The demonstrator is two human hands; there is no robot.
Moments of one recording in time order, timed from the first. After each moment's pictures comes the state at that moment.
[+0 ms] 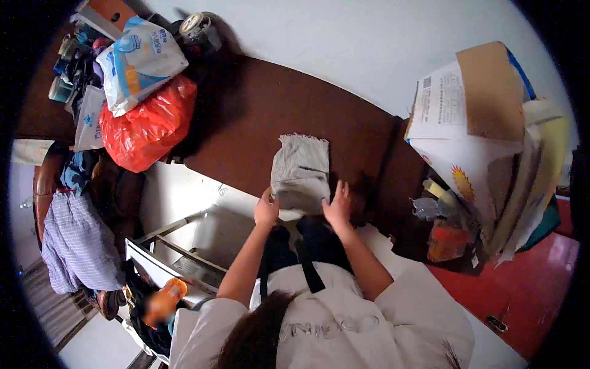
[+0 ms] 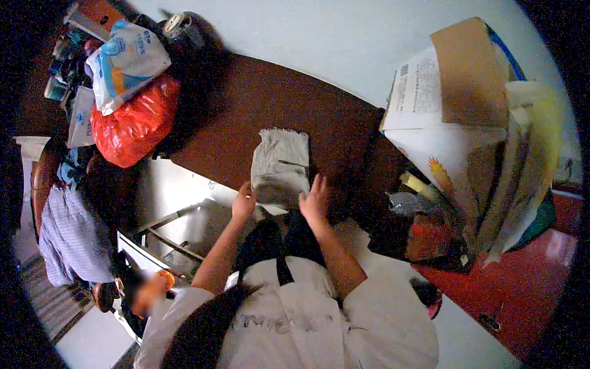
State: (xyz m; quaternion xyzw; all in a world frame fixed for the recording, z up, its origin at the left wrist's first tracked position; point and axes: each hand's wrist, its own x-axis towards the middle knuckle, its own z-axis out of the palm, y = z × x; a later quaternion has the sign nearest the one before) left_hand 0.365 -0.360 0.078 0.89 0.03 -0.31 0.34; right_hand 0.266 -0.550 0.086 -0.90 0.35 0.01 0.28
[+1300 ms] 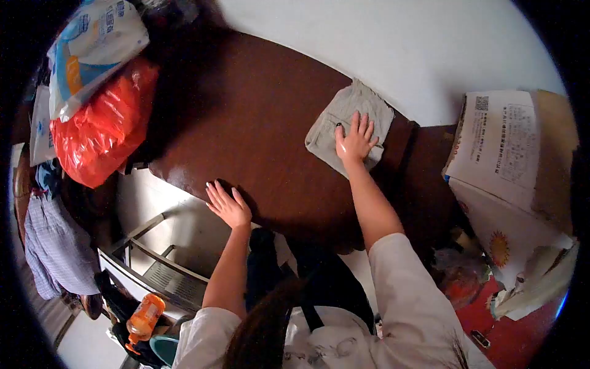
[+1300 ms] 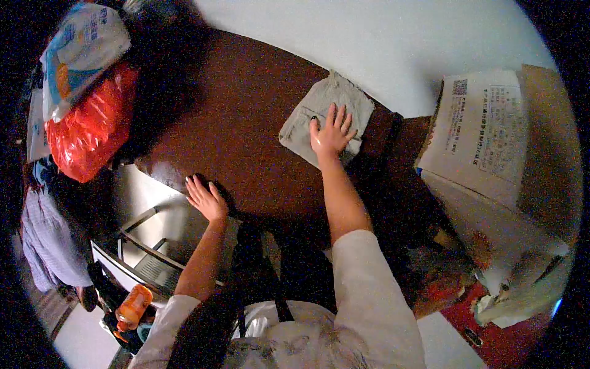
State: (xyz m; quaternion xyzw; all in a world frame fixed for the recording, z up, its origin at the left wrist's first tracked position) left_hand 0.409 -0.364 -0.017 0.98 0.07 0.04 0.16; right_hand 0.440 -0.688 -0.011 -0.93 0.36 -0.02 0.00
